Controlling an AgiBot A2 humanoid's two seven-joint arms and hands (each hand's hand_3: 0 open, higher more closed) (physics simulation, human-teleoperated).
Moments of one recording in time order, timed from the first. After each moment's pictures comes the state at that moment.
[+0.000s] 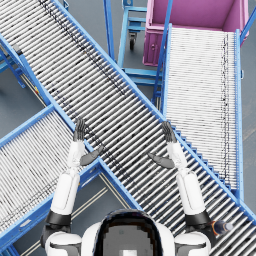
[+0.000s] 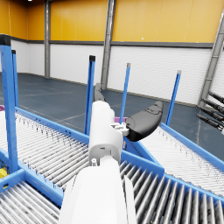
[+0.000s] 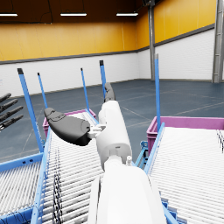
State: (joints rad) left arm 0.29 1.21 0.20 -1.80 1.00 0.10 0.10; right arm 0.29 -1.21 0.20 1.80 1.00 0.10 -0.10
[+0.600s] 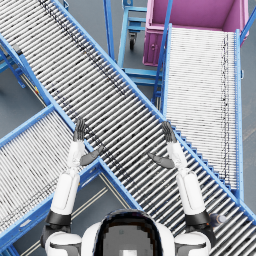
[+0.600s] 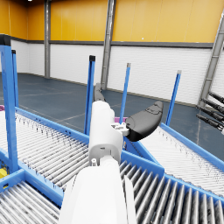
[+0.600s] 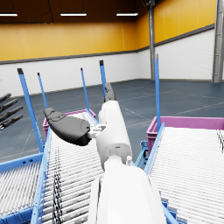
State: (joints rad) left arm 0.29 1.21 0.20 -1.80 1.00 0.10 0.10; right arm 0.29 -1.21 0.20 1.80 1.00 0.10 -0.10
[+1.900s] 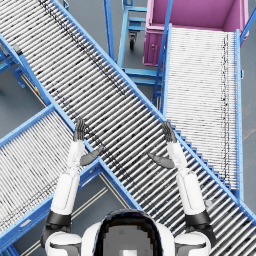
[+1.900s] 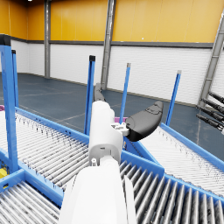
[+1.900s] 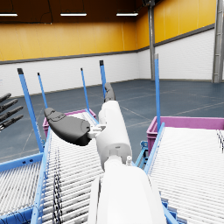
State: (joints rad) left arm 0.29 1.21 0.20 -1.80 1.00 0.10 0.10; right arm 0.29 -1.21 0.20 1.80 1.00 0.10 -0.10
